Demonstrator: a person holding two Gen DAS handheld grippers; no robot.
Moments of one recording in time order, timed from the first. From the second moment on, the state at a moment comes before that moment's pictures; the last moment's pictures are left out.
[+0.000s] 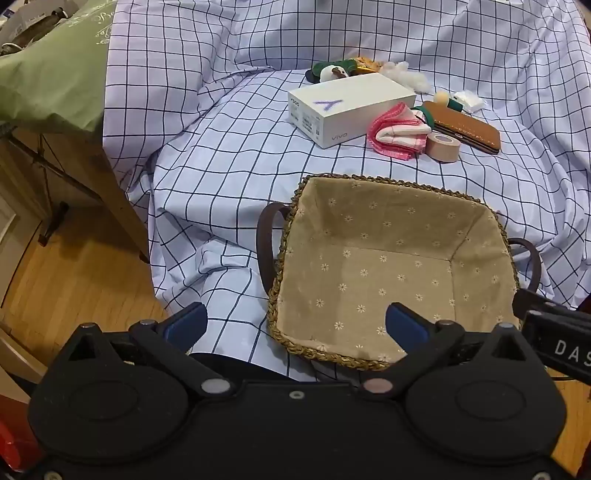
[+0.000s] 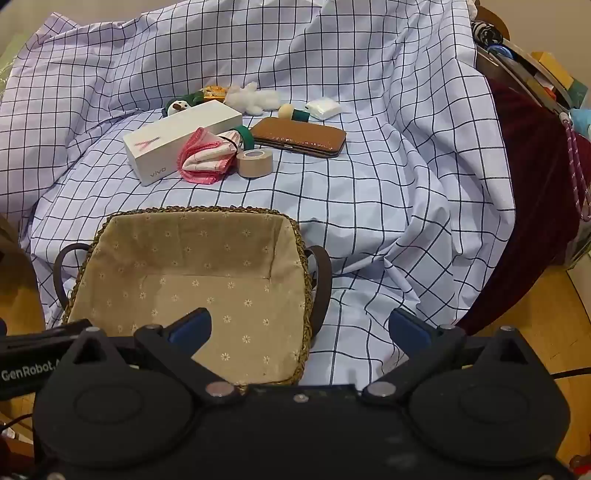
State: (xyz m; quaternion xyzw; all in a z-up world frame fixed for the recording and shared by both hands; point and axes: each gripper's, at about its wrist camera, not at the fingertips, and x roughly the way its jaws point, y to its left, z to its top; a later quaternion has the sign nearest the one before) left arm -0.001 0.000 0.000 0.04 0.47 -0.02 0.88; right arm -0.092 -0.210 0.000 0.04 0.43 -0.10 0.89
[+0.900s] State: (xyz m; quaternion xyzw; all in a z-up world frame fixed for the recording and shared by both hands) left arm 0.001 -0.002 0.002 0.04 0.47 -0.02 0.88; right arm -0.091 -0.210 0.002 0.04 0.43 -0.10 0.89
